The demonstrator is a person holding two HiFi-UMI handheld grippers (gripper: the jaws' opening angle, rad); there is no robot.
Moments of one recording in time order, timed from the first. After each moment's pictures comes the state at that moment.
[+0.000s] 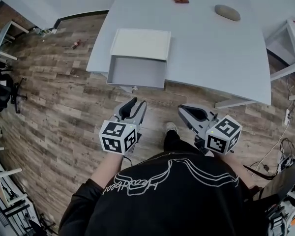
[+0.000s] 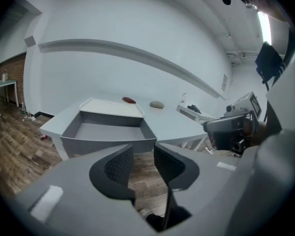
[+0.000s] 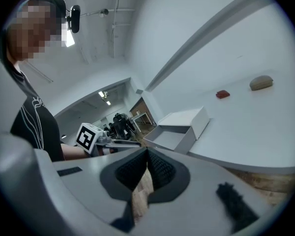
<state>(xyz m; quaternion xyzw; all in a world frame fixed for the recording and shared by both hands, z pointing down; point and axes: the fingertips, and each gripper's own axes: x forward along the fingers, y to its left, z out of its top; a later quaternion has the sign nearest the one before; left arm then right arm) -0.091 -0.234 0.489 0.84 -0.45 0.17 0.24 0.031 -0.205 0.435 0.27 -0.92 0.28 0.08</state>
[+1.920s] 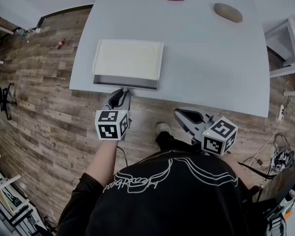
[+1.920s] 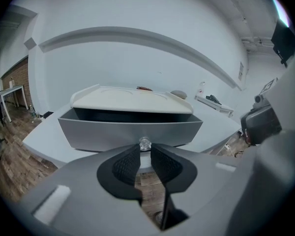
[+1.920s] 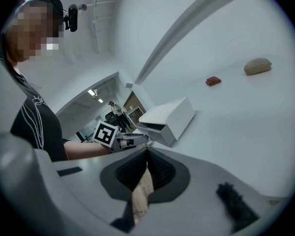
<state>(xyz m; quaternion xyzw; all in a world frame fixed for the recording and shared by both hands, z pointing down) -0.120 -0.370 0.566 0.80 -0.49 0.24 0.26 0.041 -0.290 0.483 0.28 -0.89 0.34 0.11</state>
